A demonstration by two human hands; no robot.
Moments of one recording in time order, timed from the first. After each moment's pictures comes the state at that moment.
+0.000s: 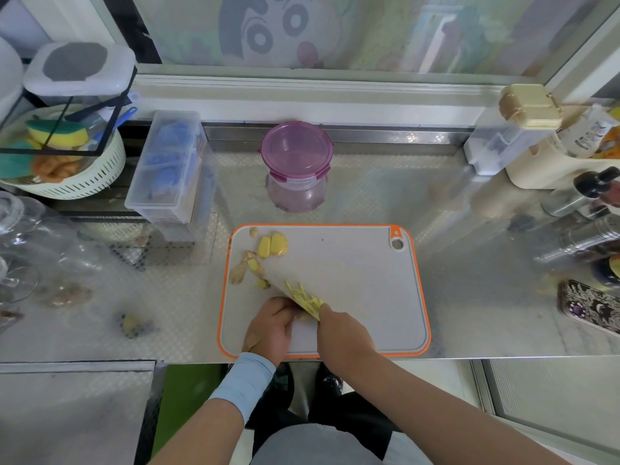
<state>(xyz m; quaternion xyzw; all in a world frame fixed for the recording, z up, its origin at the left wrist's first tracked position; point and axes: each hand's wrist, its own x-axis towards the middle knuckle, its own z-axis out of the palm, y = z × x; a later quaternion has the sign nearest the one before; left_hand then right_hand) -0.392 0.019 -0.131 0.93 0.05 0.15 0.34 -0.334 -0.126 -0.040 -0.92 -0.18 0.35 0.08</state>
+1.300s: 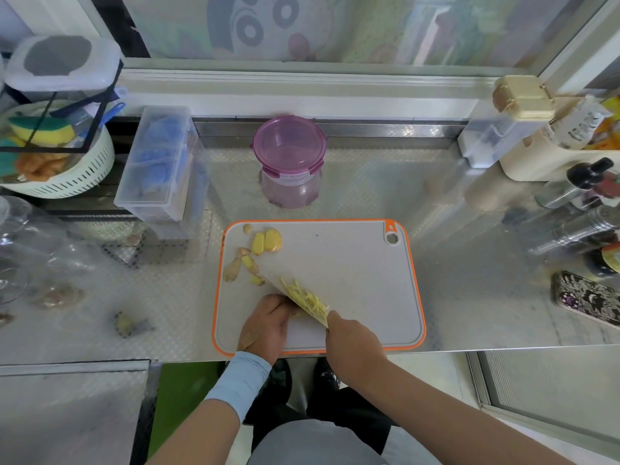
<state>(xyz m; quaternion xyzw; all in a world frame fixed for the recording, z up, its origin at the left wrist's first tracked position) -0.393 0.016 -0.122 0.93 0.03 0.14 0.33 -0.341 -0.155 -0.050 -0.92 -0.19 0.33 0.08</state>
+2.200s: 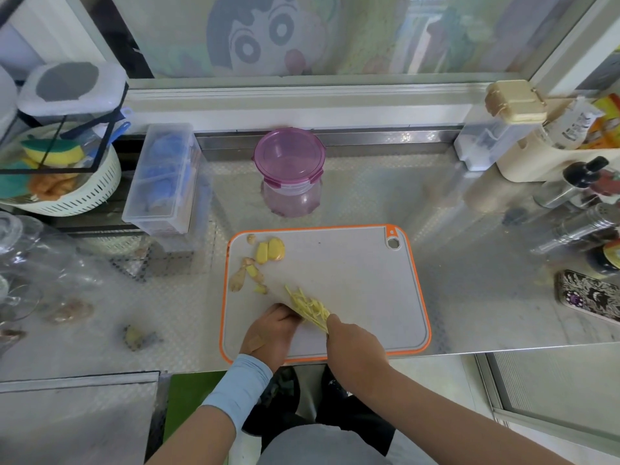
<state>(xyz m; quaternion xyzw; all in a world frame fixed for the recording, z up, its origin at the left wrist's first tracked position) -0.390 0.026 -0.111 0.96 -0.04 0.08 0.26 -0.346 -0.149 -0.048 -0.93 -0.20 0.31 0.07</state>
